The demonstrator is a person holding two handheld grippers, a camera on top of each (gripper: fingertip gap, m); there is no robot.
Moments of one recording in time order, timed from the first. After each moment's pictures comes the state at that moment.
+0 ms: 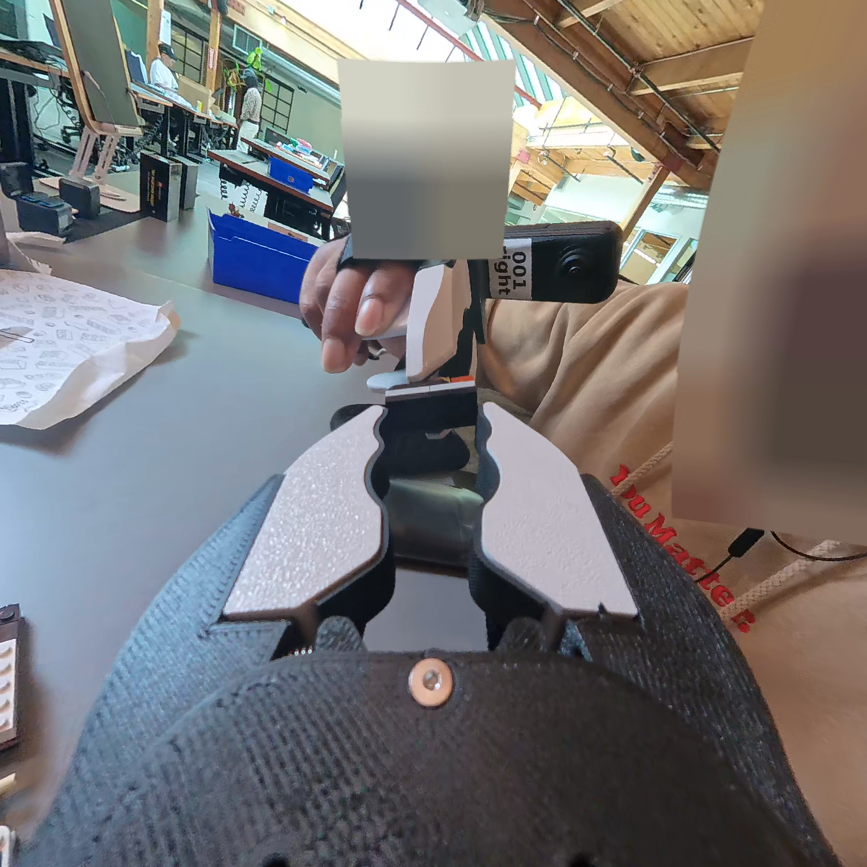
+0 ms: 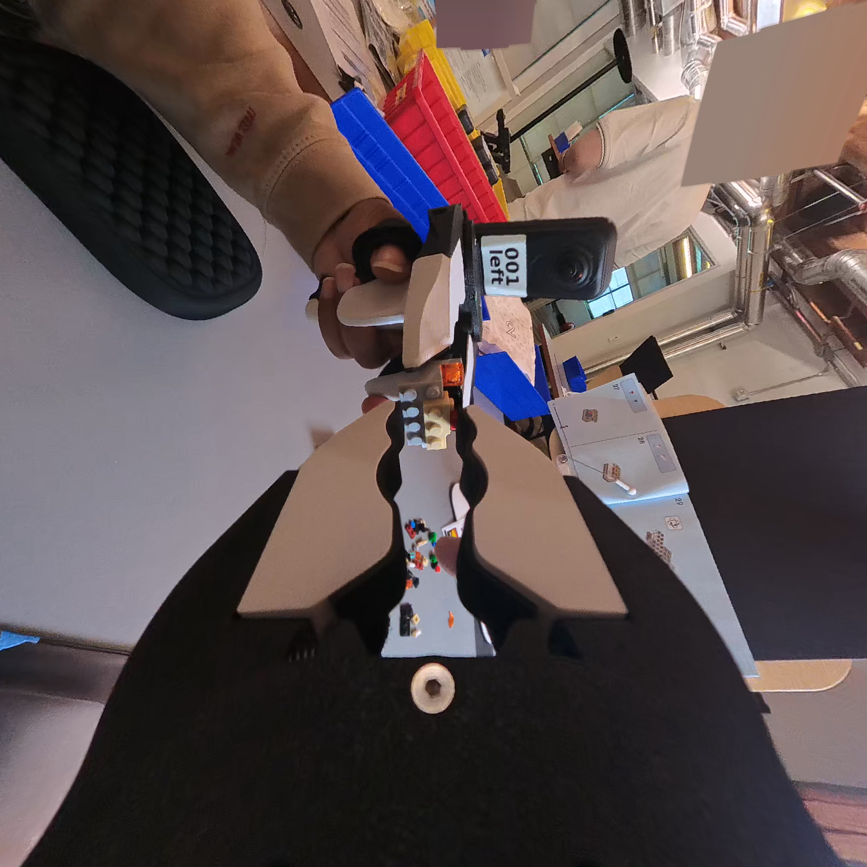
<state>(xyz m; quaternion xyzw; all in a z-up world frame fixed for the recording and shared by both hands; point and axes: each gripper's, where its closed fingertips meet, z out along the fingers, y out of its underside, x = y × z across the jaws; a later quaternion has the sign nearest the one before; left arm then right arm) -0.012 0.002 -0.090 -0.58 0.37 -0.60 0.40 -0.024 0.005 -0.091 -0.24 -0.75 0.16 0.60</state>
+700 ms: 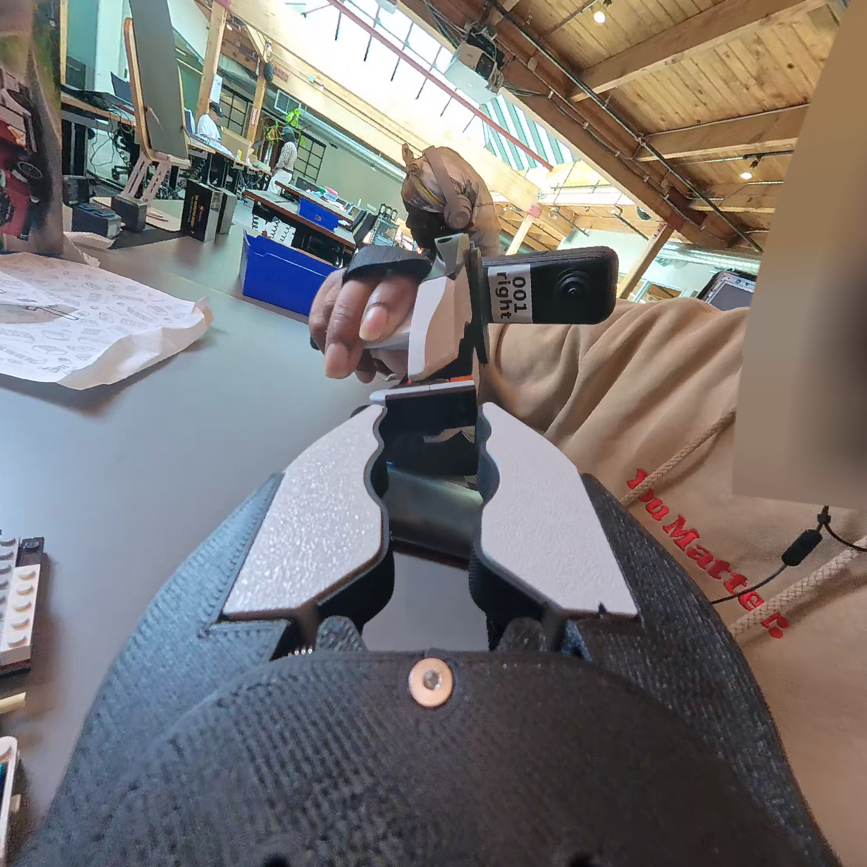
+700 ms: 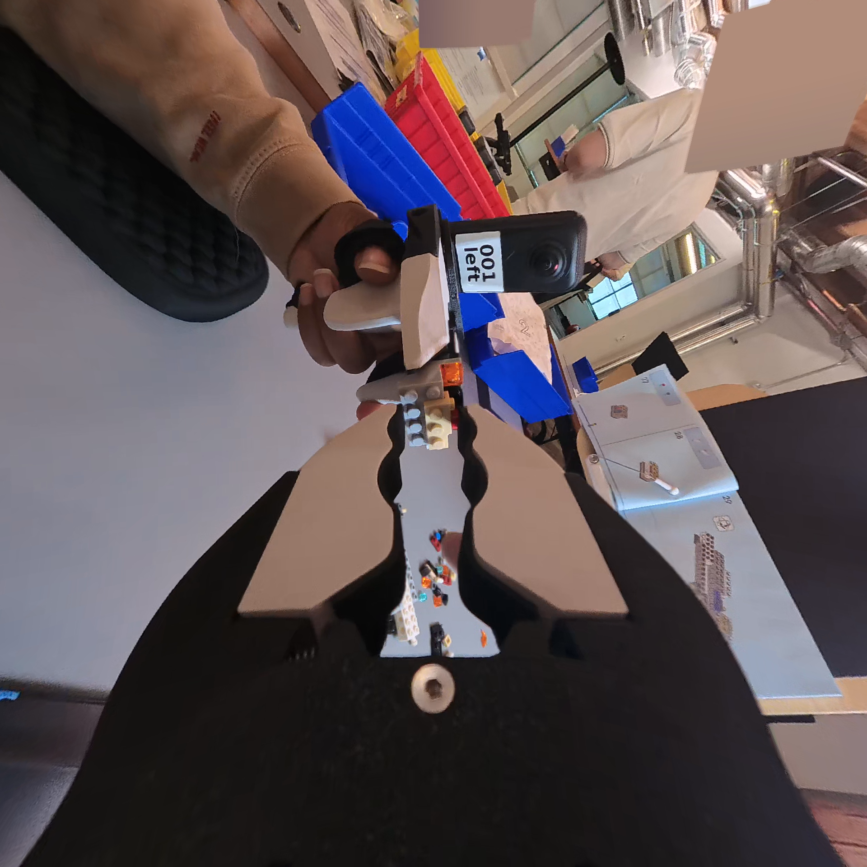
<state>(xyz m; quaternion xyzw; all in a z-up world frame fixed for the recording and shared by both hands) -0.028 0.009 -0.118 -0.58 0.32 -0.61 0.43 -0.041 0.011 -0.119 -0.25 -0.74 0.18 0.60</state>
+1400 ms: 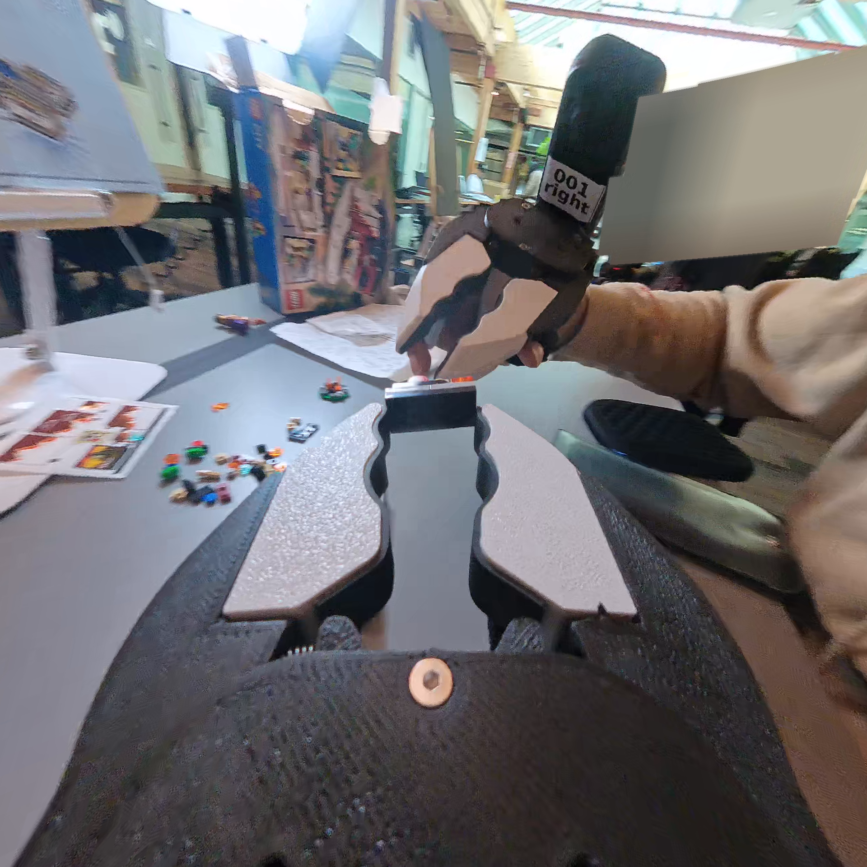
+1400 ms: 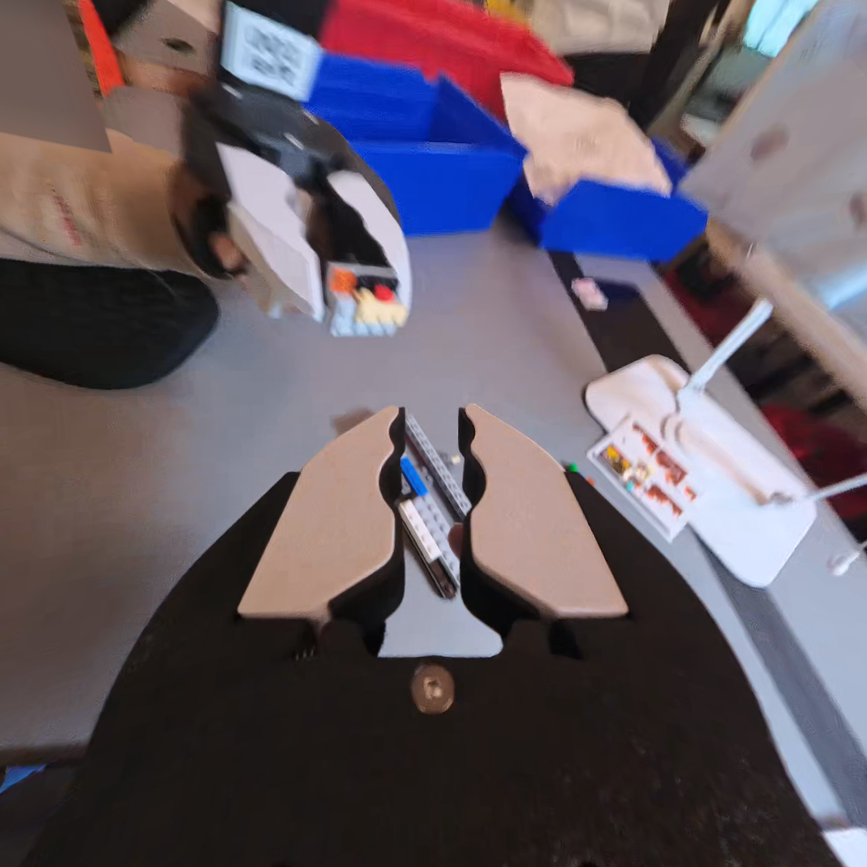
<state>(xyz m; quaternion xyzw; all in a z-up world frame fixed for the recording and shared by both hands) -0.108 0.073 -0.144 -0.67 0.27 -0.37 0.59 -0.078 0.108 -0.151 -0.50 -0.67 0.34 0.43</state>
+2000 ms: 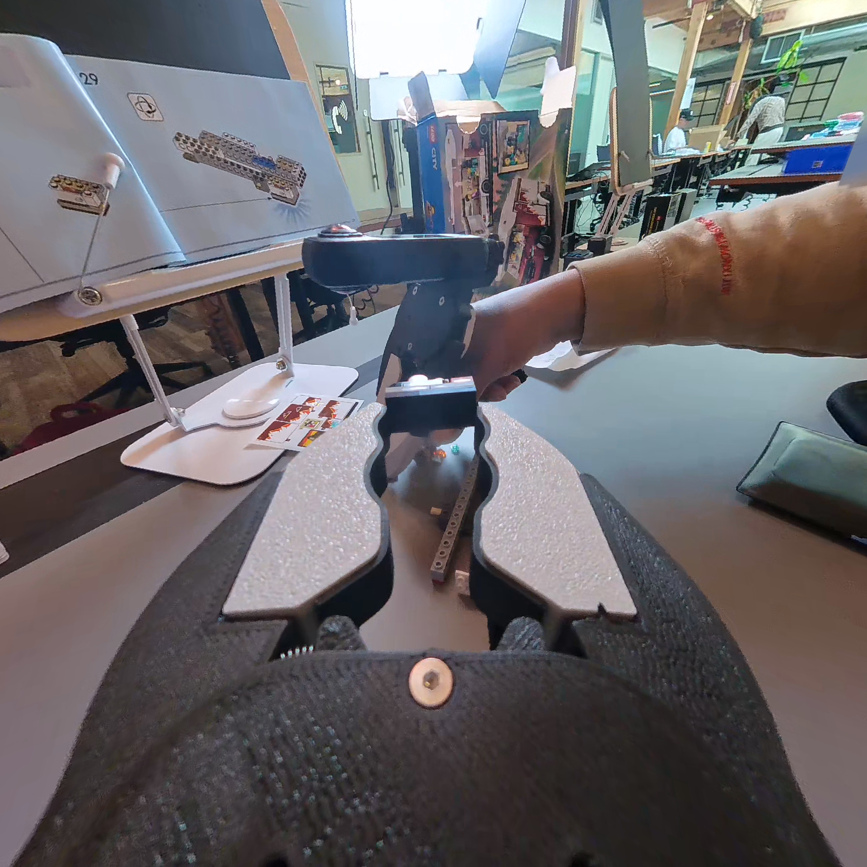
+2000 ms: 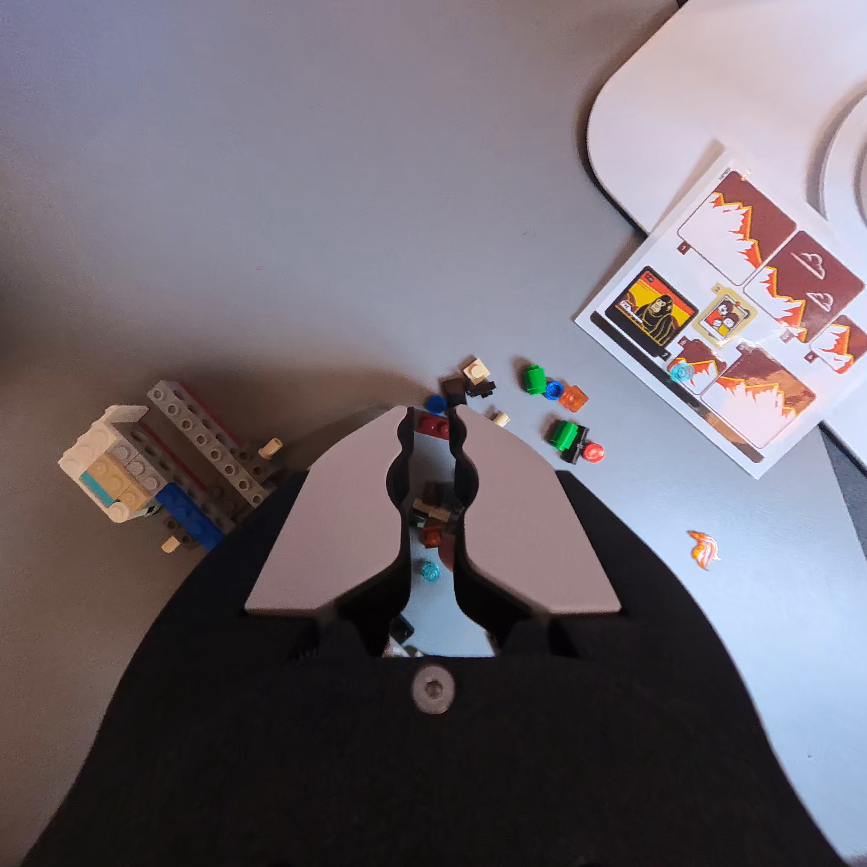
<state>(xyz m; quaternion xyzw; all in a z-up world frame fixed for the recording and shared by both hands) -0.149 0.104 -0.153 -0.69 0.22 -0.16 0.67 -0.144 0.214 -0.279 -0.70 -0.66 0.20 0.18</state>
